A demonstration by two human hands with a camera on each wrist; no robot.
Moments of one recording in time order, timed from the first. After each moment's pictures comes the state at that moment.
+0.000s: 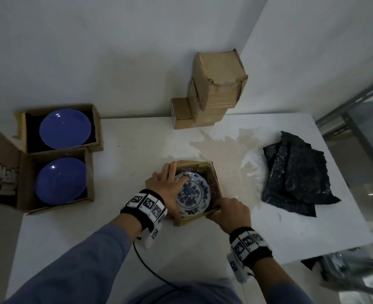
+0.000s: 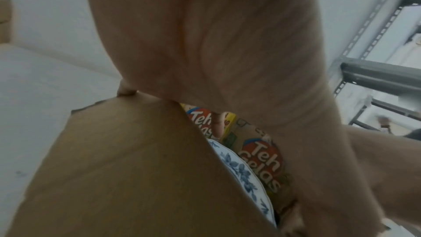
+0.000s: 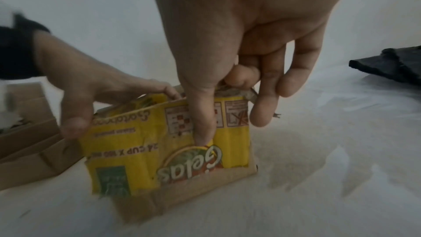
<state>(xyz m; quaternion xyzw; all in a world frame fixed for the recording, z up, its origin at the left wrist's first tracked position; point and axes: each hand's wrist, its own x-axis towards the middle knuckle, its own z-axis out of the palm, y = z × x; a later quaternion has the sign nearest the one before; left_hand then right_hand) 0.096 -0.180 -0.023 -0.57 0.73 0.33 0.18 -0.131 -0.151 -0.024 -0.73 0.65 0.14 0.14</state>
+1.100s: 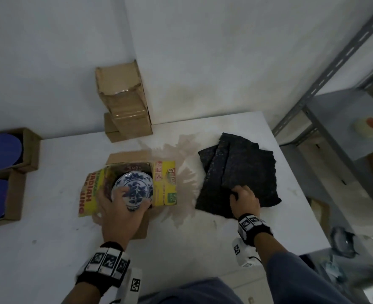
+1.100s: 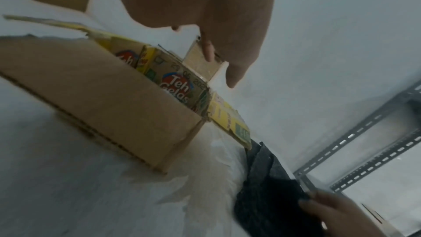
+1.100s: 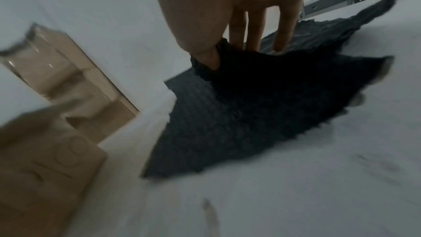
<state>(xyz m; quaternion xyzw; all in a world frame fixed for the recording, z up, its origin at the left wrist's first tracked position) -0.100 -0.148 -0.013 -0.84 0.42 0.24 -0.24 -0.435 -0.243 -0.085 -0.63 0.75 -0.09 0.18</state>
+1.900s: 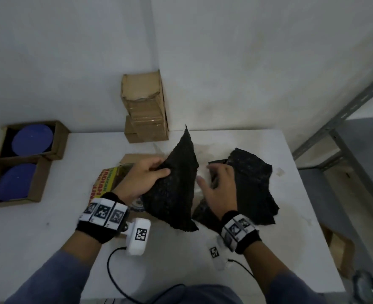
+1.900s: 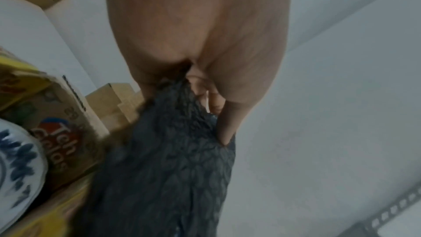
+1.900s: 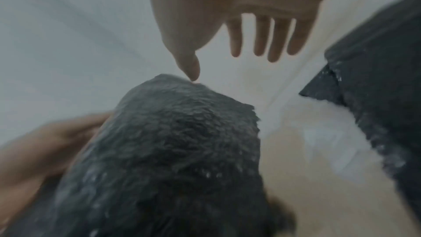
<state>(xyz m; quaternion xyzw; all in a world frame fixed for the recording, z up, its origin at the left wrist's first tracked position) -0.133 -0.236 0.094 -0.65 0.46 0.49 -0.36 -0.351 -0.274 0.016 -0.68 0.55 -0.37 0.33</state>
